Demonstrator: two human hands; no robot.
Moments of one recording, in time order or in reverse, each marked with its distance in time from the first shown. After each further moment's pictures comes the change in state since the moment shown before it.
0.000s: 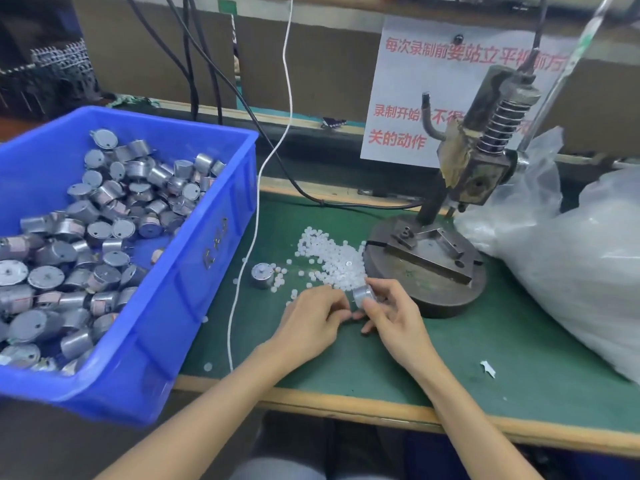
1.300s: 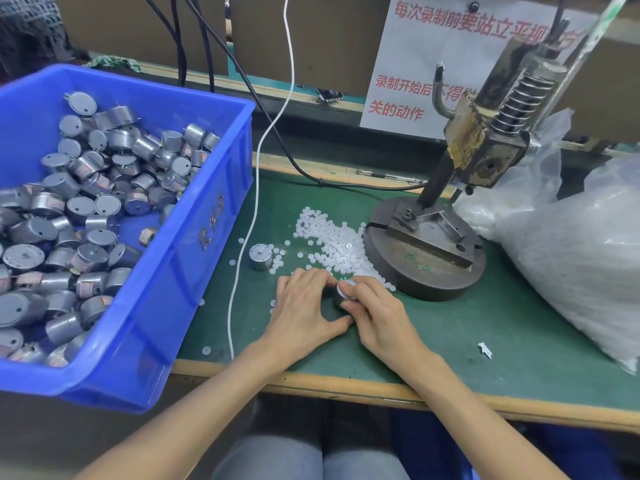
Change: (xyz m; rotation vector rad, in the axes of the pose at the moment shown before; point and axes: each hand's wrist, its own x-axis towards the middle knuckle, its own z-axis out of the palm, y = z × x) left_hand -0.017 -0.020 0.015 0.023 0.174 0.075; right_hand -0.009 0.009 0.013 -0.690 -0.077 -0.575
